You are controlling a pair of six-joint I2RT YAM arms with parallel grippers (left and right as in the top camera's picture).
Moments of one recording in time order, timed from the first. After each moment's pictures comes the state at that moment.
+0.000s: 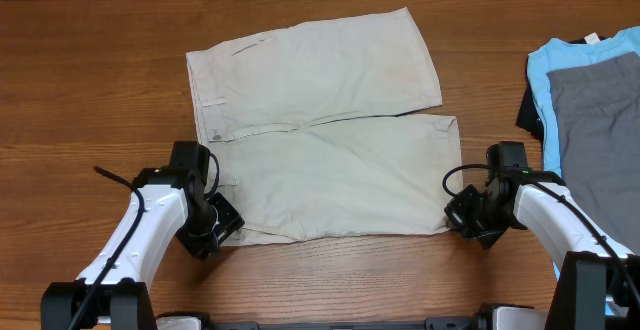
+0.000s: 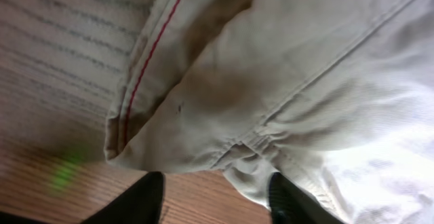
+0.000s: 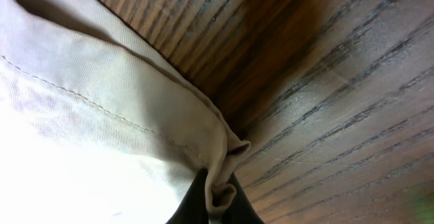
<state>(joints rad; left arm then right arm) -0.03 1.44 0.74 -0.96 0.18 -0.78 -0.08 1.49 0.66 -0.77 -0.26 0.78</state>
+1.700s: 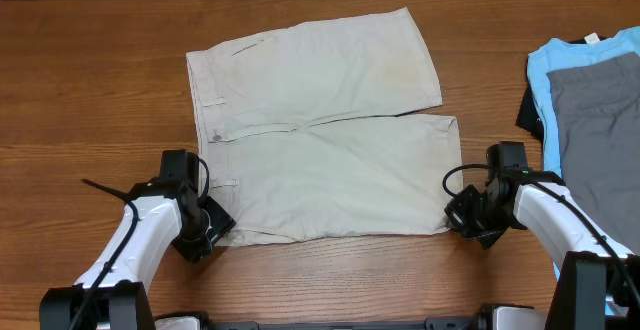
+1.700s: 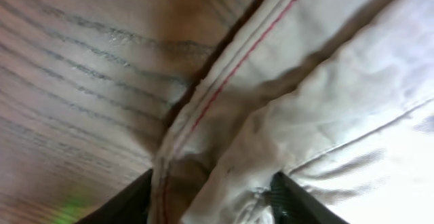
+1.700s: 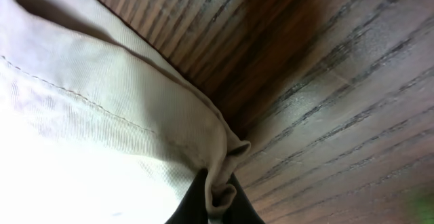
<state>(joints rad) 0.05 1.42 0.64 -0.81 0.11 -0.77 -0.08 1.49 0.66 -0.77 -0.26 0.78</state>
